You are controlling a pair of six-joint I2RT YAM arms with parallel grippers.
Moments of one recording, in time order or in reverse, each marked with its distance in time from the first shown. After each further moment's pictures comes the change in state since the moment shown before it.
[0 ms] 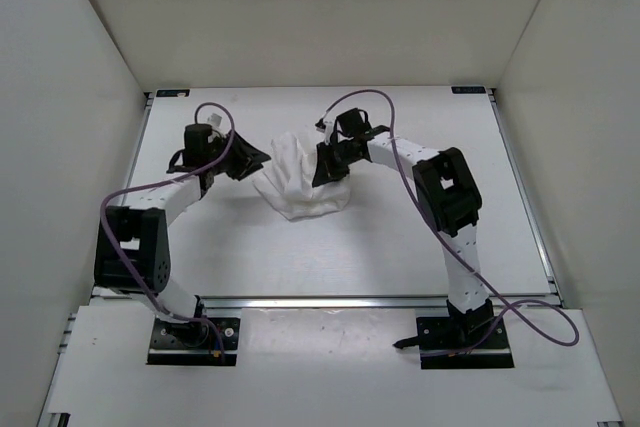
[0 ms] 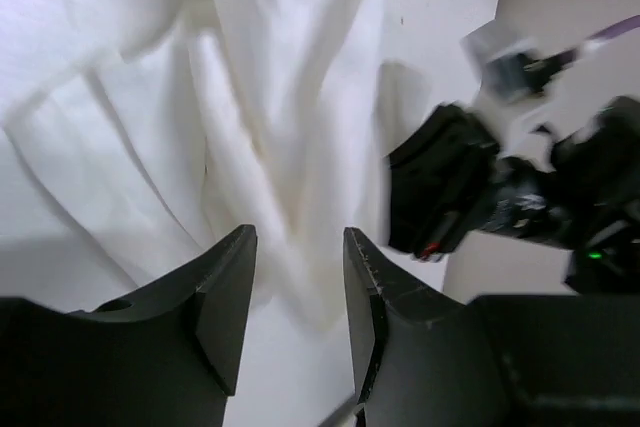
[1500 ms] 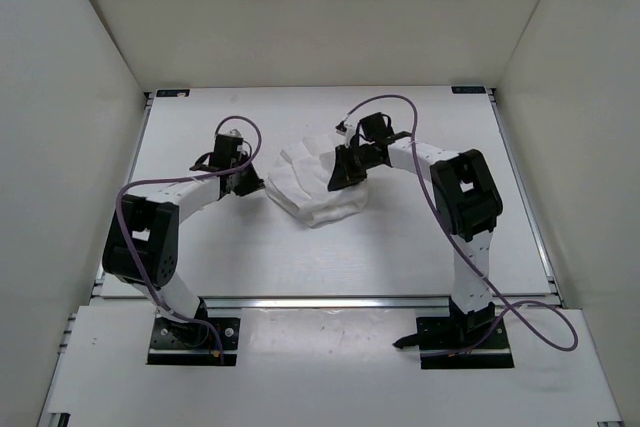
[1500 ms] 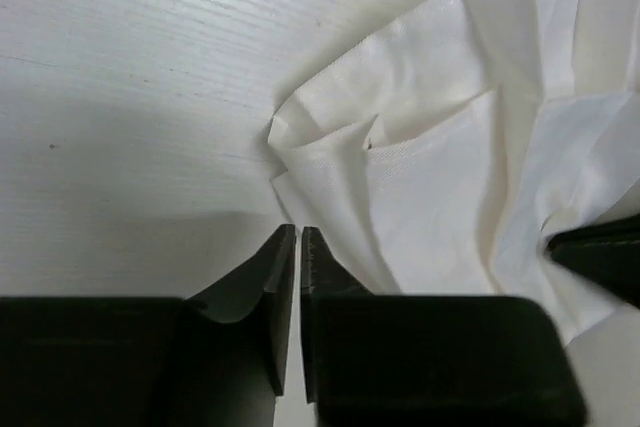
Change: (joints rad) left arm -0.145 0.031 0.051 -0.279 -0.453 0.244; right arm -0.072 -0.084 -0.206 0.079 -0.072 -0.027
